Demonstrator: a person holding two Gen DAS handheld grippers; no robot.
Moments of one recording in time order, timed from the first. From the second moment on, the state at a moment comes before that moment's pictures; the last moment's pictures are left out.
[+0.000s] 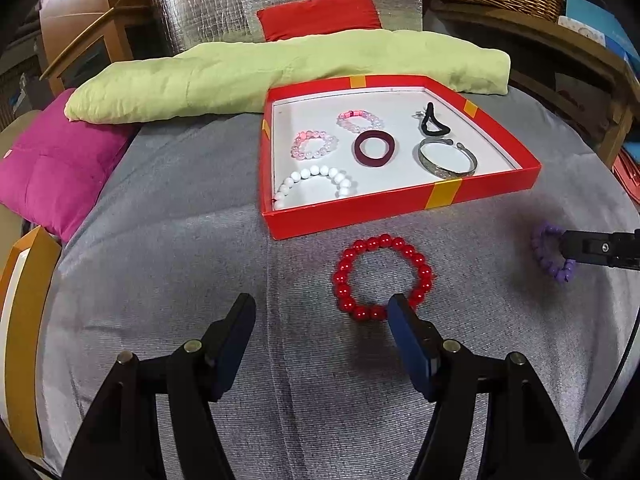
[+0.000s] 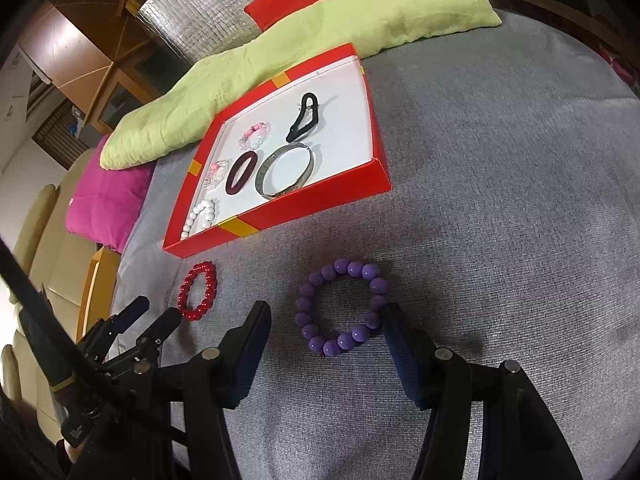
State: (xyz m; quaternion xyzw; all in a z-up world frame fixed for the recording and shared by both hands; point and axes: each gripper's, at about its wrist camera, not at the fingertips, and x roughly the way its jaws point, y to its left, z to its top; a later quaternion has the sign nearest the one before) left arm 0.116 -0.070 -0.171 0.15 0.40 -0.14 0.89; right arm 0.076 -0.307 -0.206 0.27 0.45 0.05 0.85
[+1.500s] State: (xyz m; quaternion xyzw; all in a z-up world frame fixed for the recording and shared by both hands) left arm 0.133 -0.072 -0.171 0.09 0.41 -0.19 0.89; right arm 0.071 -0.318 -0.204 0.23 0.44 0.02 0.86
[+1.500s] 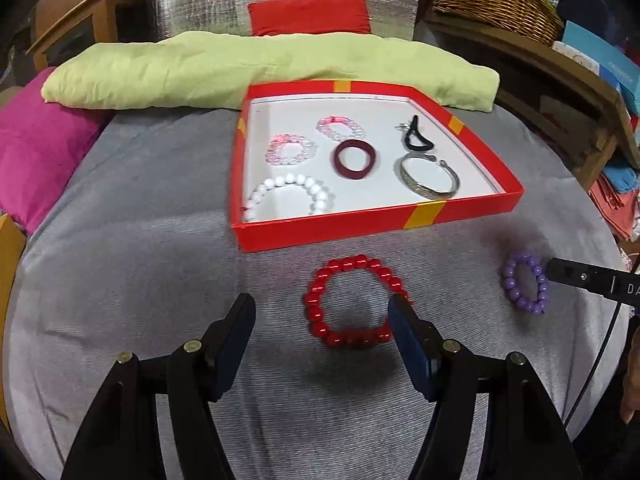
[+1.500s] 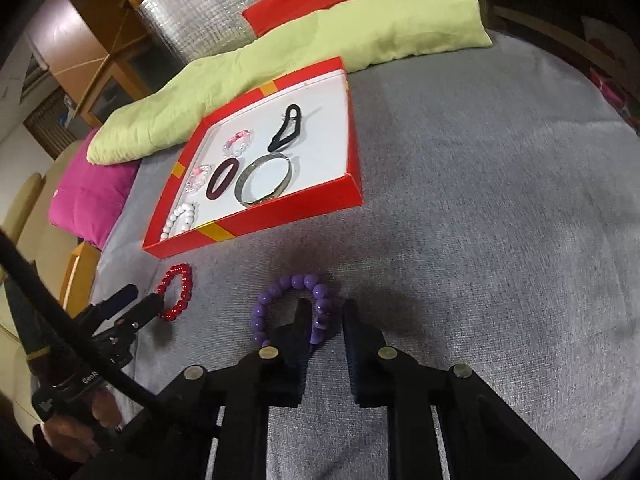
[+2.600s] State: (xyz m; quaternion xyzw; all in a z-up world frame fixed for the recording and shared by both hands) left arm 0.139 -0.063 -0.178 0.05 0.43 -0.21 0.88; right arm 0.069 -0.281 -0.197 0.11 0.40 0.00 0.91
